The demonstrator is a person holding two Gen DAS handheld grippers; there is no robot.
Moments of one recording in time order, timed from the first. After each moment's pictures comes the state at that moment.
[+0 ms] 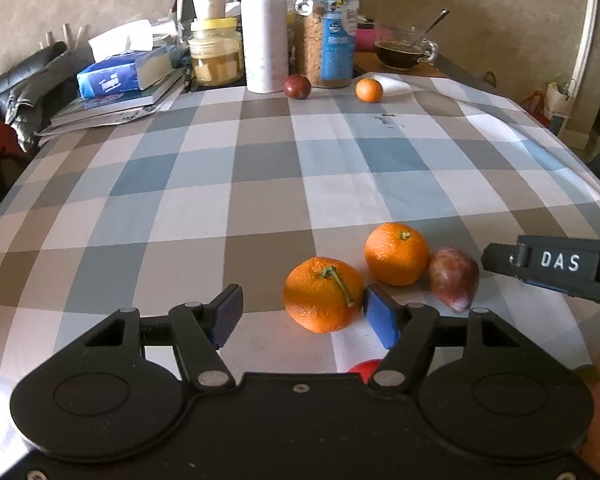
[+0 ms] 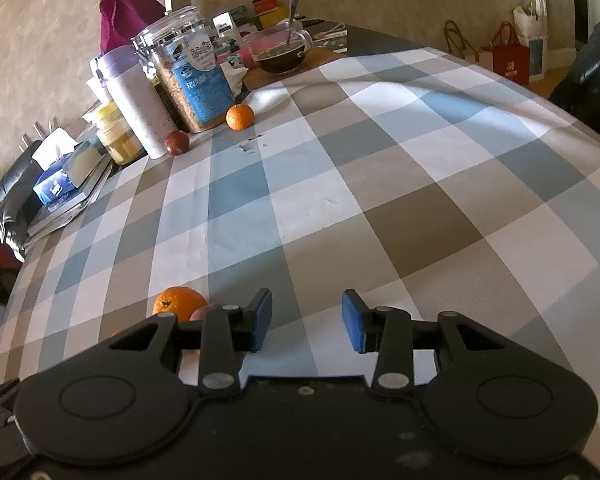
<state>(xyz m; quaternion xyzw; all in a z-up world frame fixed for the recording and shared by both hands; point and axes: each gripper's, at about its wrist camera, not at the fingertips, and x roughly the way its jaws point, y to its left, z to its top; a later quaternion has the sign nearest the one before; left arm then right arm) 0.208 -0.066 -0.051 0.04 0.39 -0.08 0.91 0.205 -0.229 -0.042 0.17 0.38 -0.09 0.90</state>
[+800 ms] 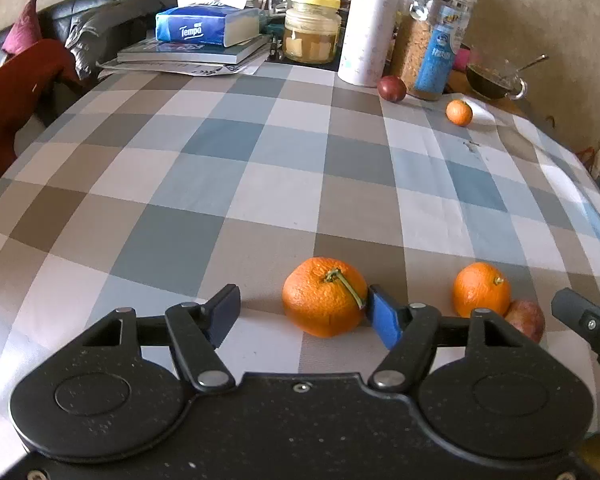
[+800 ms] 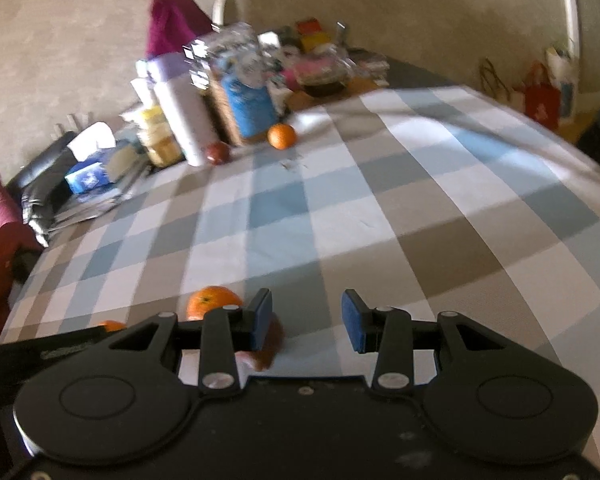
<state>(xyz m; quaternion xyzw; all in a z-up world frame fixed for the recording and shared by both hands) 0.230 -0.019 -0.058 -0.06 0.42 0.00 0.90 0.188 -0.211 -0.028 0.12 0.33 -0.03 0.94</state>
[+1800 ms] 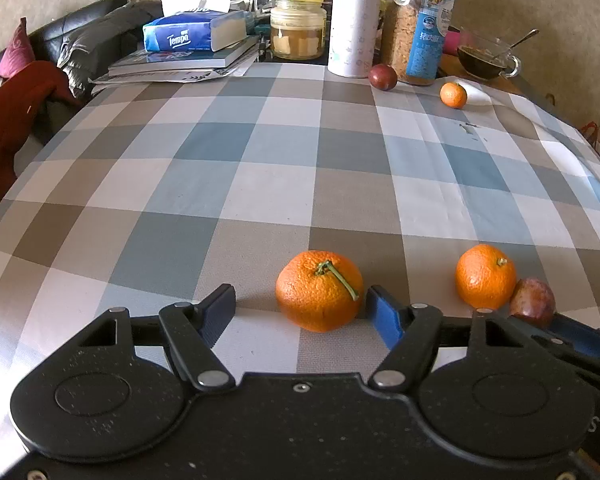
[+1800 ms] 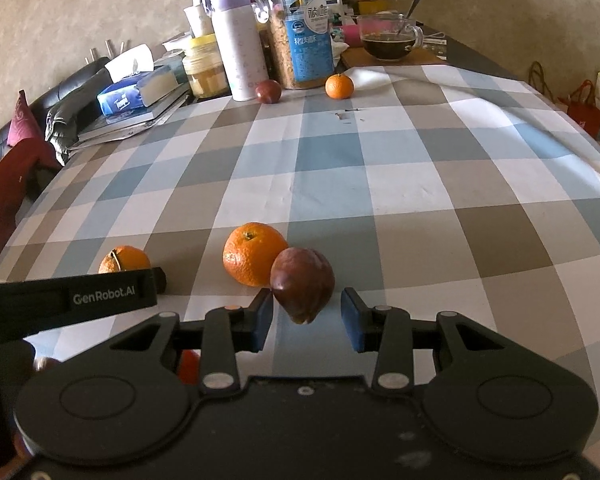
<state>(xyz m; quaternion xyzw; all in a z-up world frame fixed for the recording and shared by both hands) 0.230 -0.029 -0.059 -0.02 0.43 0.00 0.90 0.203 -0.181 -0.046 0.05 0.41 0.01 0.91</state>
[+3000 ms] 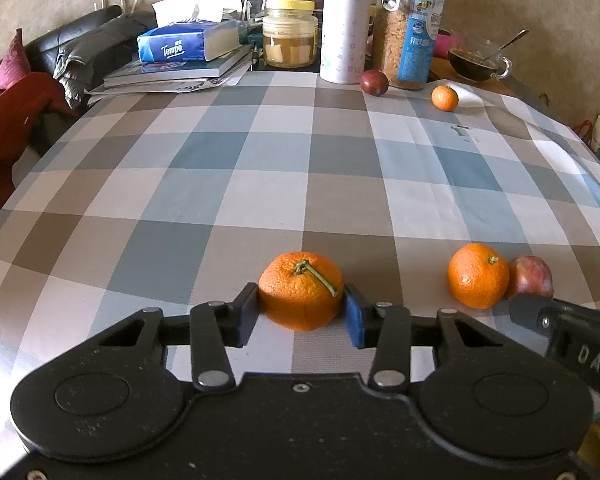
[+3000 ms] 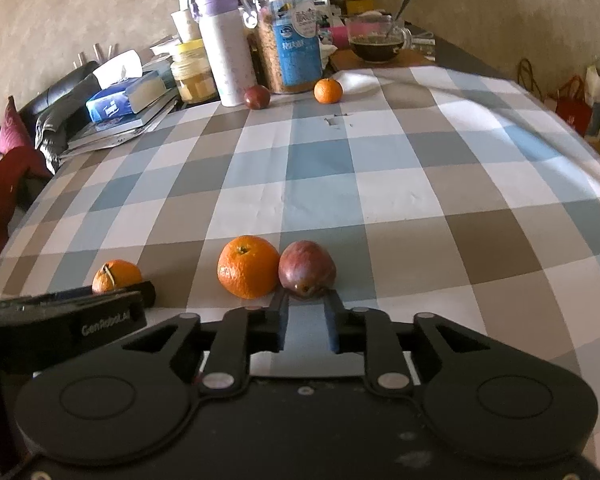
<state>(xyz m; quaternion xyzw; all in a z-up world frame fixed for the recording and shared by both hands) 0.226 -0.032 -0.057 -0.01 0.41 -0.01 0.91 0.211 -0.184 -0.039 0.07 0.41 -0.01 0.91</state>
